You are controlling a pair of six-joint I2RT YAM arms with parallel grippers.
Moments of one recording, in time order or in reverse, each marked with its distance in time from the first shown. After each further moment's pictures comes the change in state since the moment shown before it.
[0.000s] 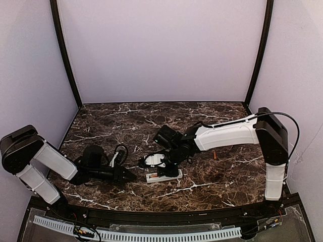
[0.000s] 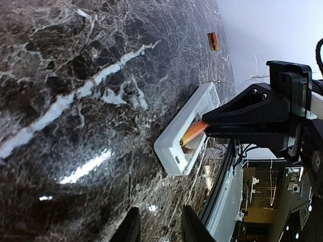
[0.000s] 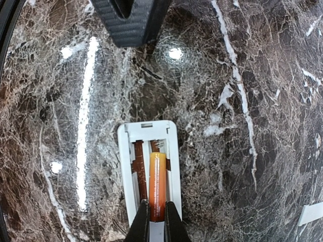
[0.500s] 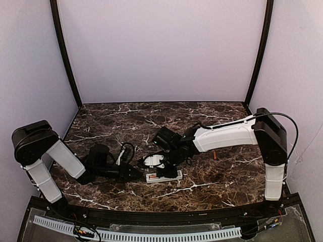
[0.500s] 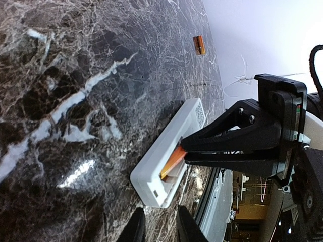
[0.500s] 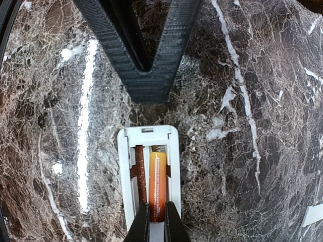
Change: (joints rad) left arm -0.045 0.180 0.066 0.208 0.018 -0.080; right arm 0.010 0.011 0.000 0.017 0.007 0.031
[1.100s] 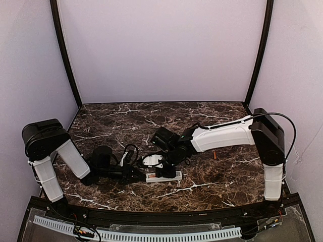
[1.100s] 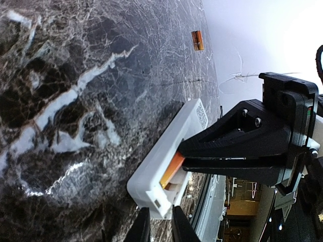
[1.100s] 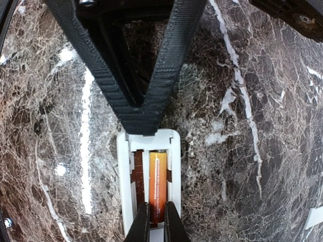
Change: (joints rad) left arm -0.015 0.129 0.028 0.125 0.037 -0.052; right arm 0.002 0.026 0.024 -0.004 -0.002 0.023
